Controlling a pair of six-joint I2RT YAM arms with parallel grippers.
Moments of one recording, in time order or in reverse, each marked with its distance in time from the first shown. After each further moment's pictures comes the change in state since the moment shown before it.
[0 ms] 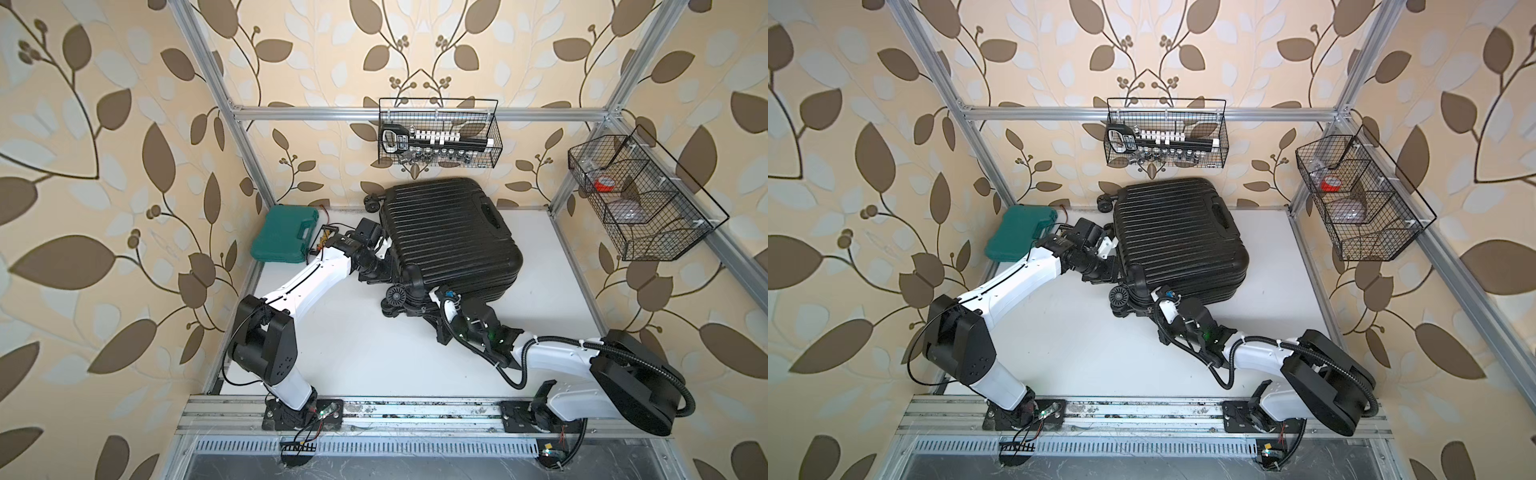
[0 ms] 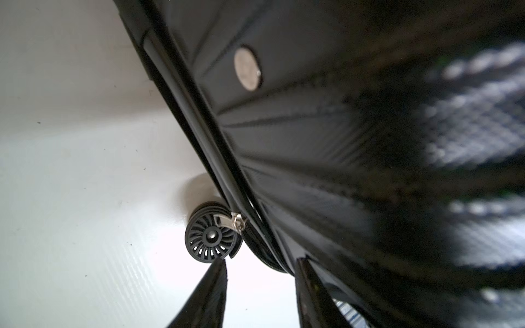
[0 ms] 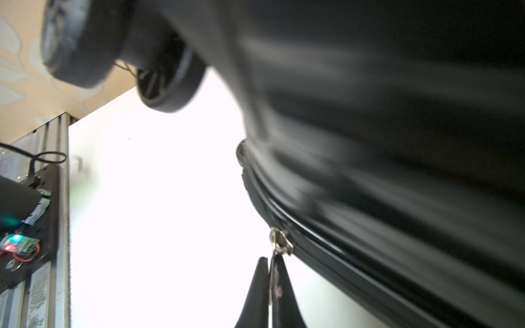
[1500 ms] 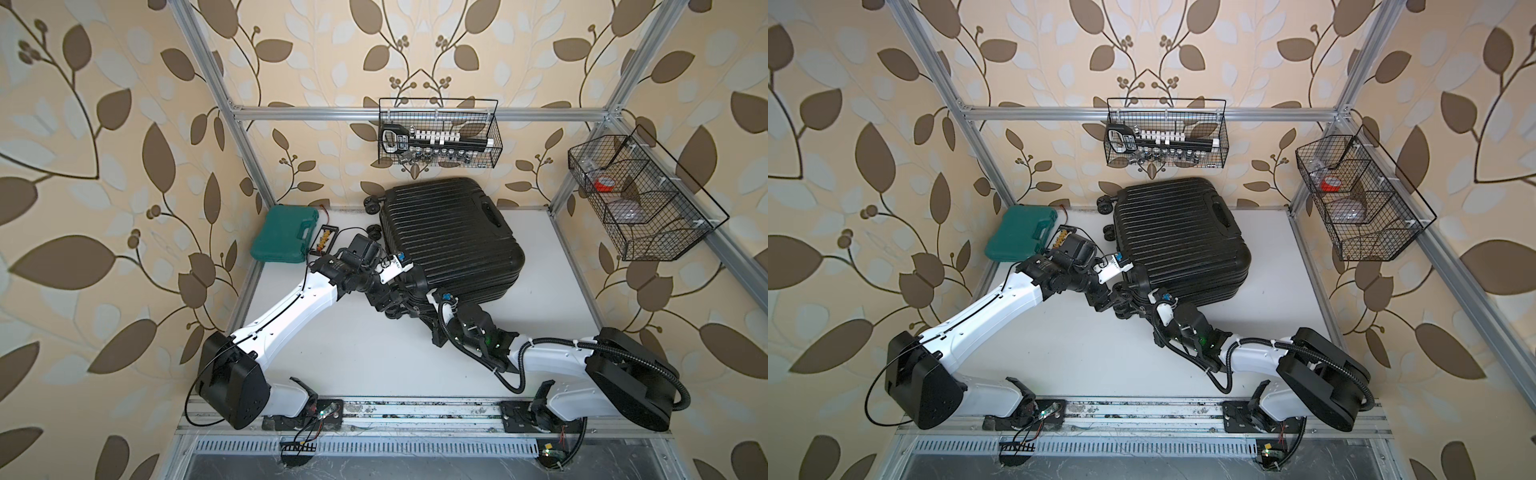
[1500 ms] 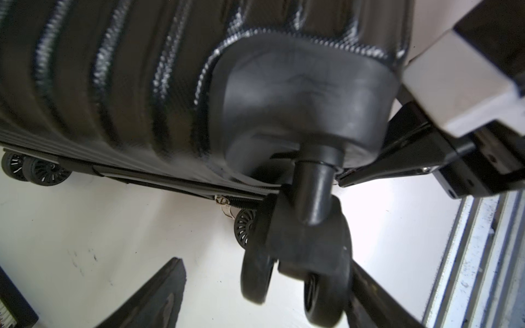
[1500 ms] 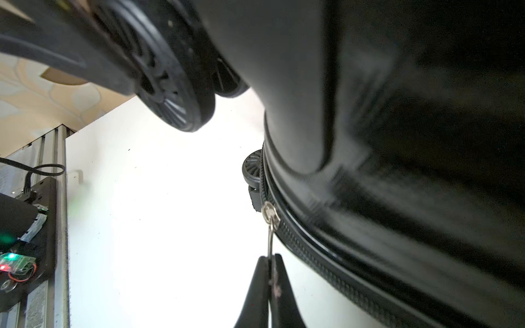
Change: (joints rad) left arm -0.070 -0.230 -0.173 0.057 -0.056 0.893; right arm 0.036 0.010 -0.023 0.065 0.087 0.051
